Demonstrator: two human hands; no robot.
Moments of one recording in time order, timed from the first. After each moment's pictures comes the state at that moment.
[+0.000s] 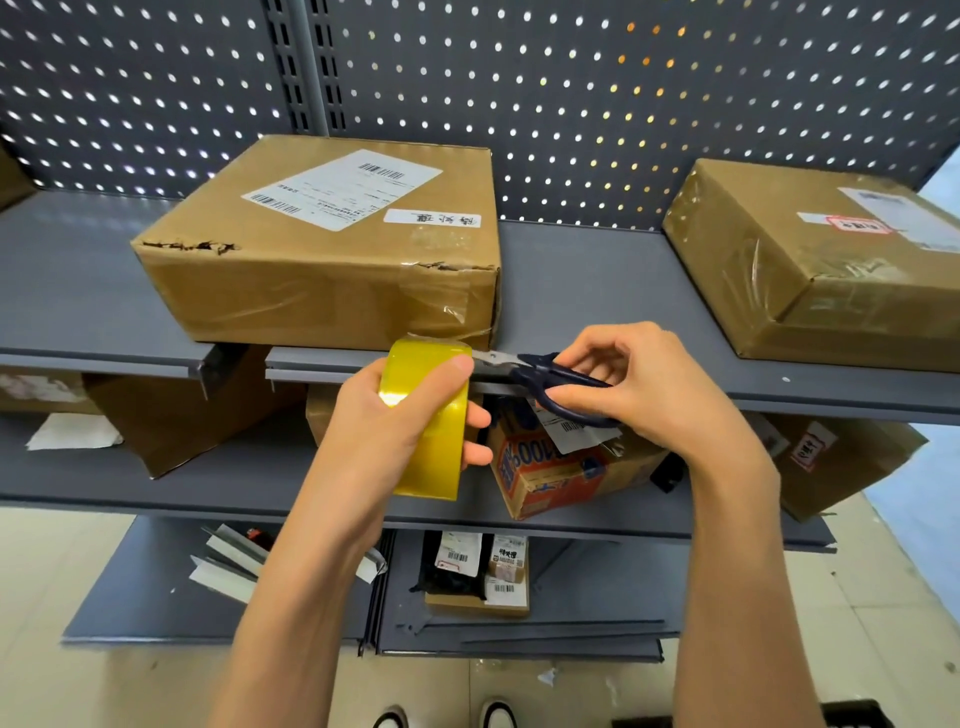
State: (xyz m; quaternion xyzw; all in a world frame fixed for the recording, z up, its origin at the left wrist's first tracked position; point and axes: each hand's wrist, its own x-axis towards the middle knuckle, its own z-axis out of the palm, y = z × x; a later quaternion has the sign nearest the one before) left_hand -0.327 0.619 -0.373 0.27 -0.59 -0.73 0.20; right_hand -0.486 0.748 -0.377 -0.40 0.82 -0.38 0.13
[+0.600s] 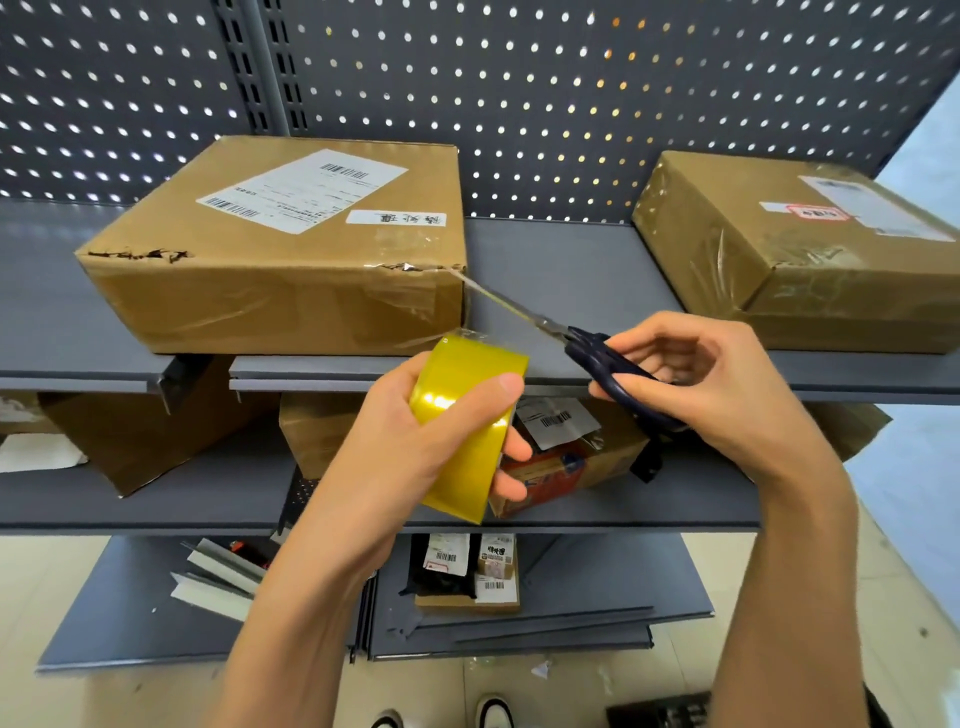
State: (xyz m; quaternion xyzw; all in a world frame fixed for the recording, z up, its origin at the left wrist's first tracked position) left_hand -0.332 0.642 -0.356 0.17 -0.64 -0.73 0.13; right_hand -0.482 0.797 -0.361 -0.38 0.76 -0.52 0.11
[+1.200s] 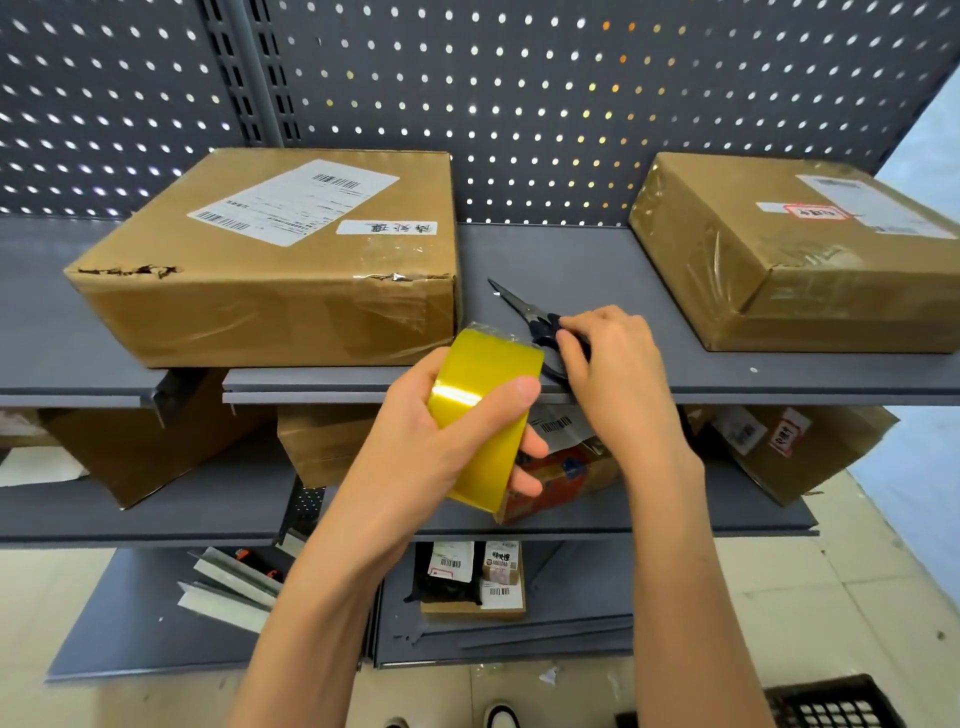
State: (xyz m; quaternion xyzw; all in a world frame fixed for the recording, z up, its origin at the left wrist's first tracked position) left_hand -0.346 0.646 -0.359 0.14 -0.64 -0.74 0.13; right_hand -0.496 0.736 -0.398 -0.30 0.91 -0.26 -0.08
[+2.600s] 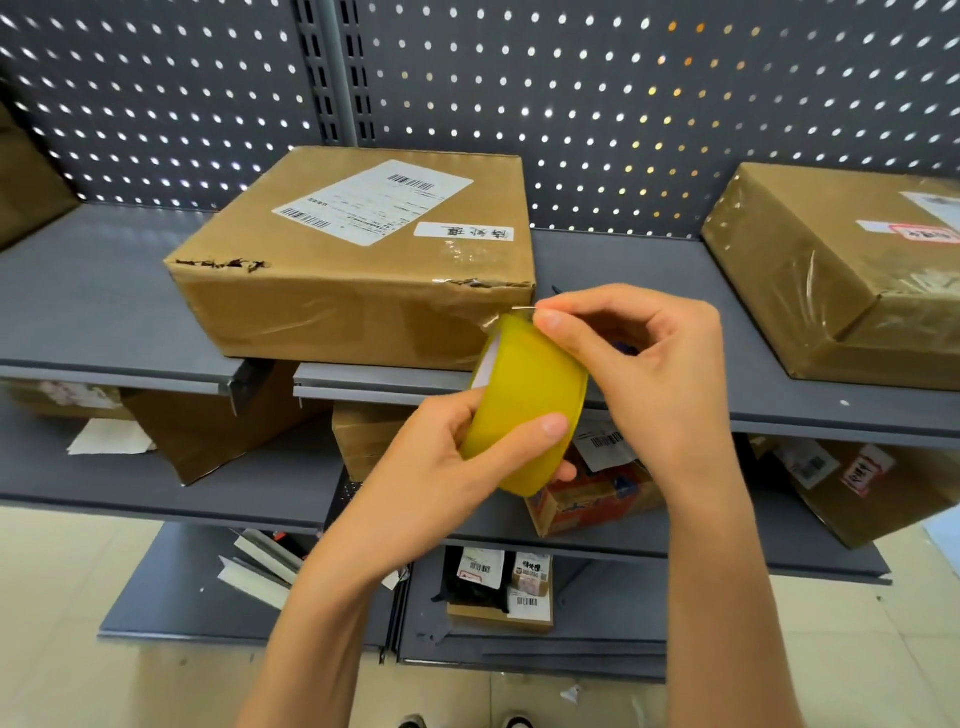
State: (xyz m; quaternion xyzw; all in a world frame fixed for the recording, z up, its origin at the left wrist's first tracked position) left_hand -0.328 0.615 -0.370 0.11 -0.70 -0.69 0.11; right_hand -0.450 0.710 -0.363 -0.39 0.68 -0.62 -0.01
